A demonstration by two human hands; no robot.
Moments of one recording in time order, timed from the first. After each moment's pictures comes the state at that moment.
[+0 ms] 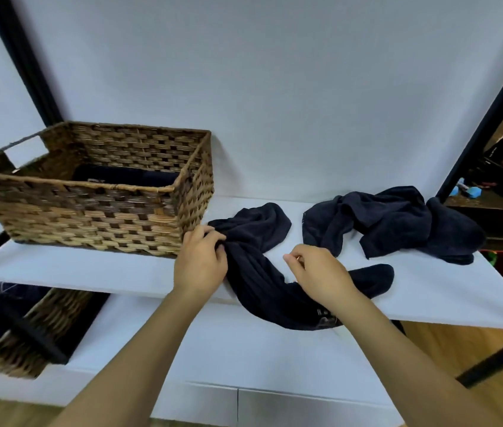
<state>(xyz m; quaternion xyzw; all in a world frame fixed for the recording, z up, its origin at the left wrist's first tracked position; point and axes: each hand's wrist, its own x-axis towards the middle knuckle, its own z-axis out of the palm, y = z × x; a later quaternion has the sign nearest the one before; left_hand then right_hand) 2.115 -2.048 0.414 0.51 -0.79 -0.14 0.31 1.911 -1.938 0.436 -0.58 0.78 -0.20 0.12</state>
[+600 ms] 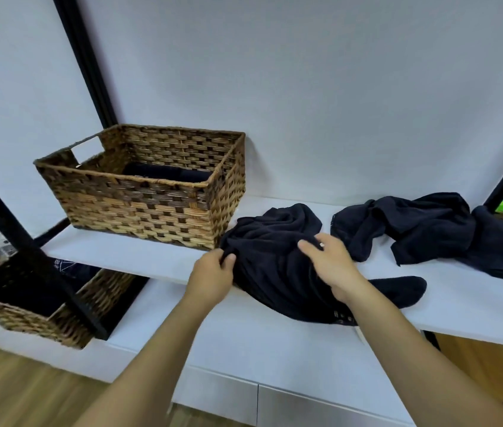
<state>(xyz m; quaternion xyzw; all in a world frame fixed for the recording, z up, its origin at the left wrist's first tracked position) 2.148 -2.018 0.412 0.60 -0.69 -0.30 0.27 1.924 -1.967 0.430 -0.41 0.68 -0.48 0.35</state>
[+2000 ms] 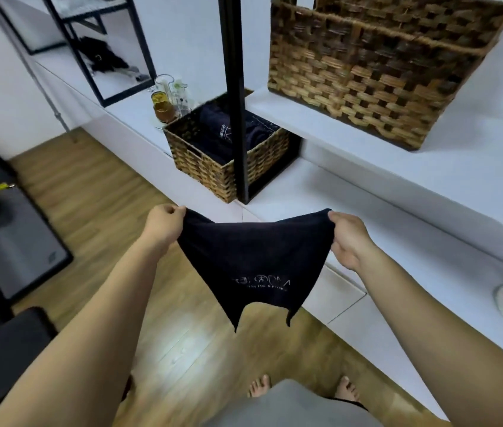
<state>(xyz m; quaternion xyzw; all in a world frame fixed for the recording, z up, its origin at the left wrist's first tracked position) 2.553 -1.886 0.308 0.80 -0.33 -0.34 0.37 2.213 -1.937 0.312 -0.32 0.62 -0.36 0.61</state>
